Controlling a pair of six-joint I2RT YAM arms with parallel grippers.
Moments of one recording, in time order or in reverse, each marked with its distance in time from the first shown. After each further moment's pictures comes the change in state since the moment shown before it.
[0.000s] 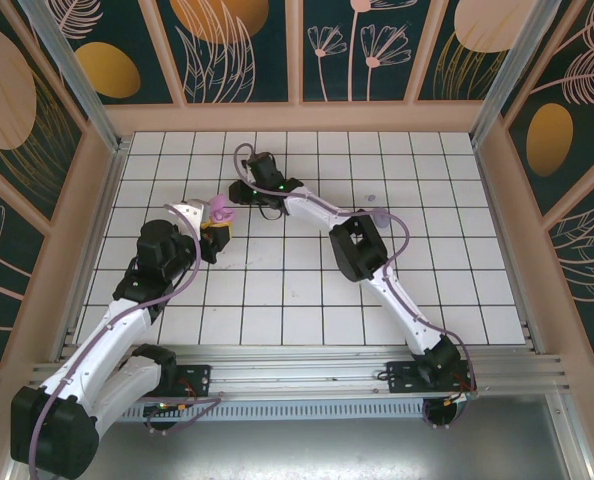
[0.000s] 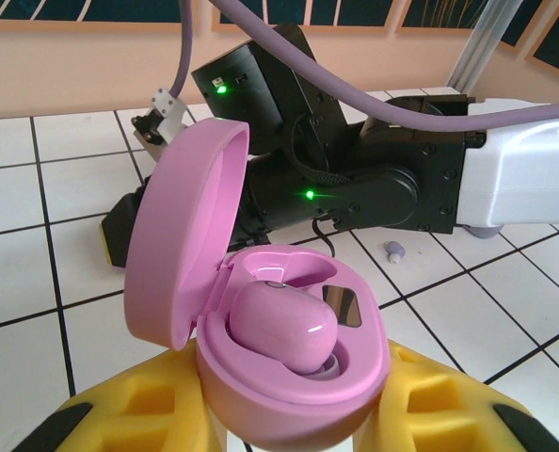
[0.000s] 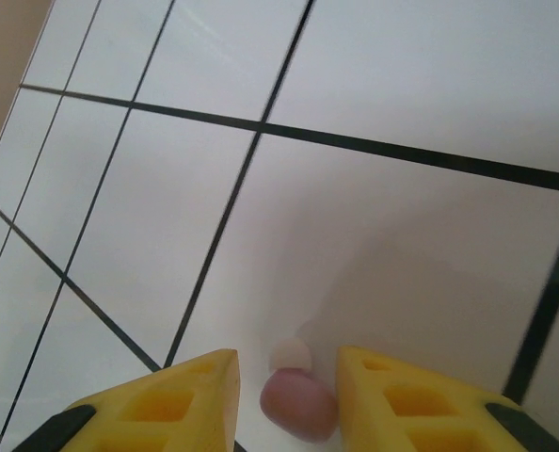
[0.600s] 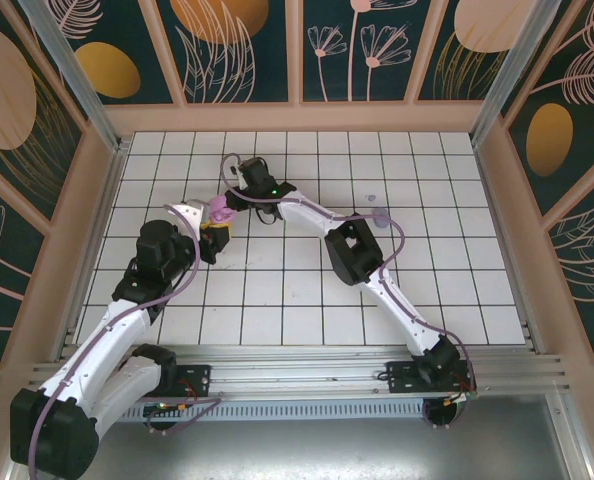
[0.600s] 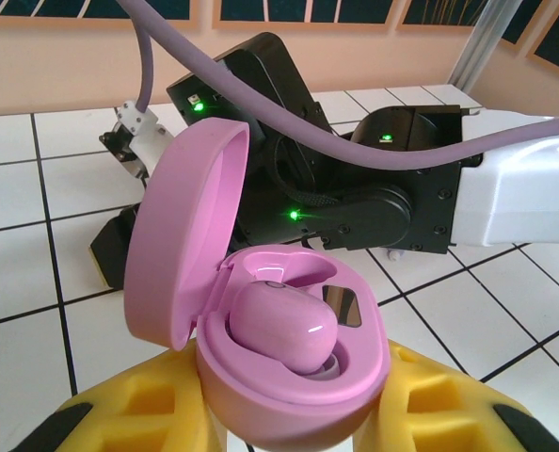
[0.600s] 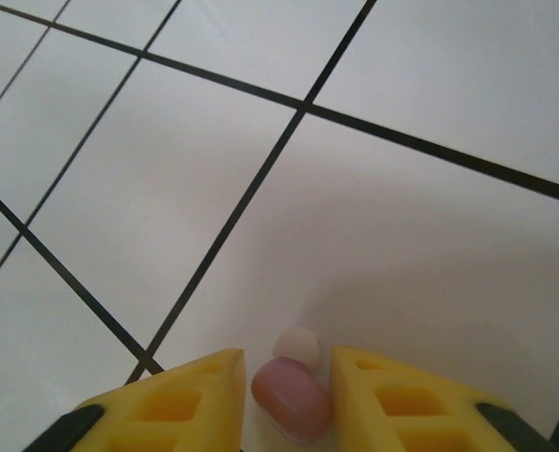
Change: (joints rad) left arm 0.000 -0.008 0.003 -0.020 -0.001 0.000; right arm 0.038 0.015 0.025 -0.033 0.095 -0.196
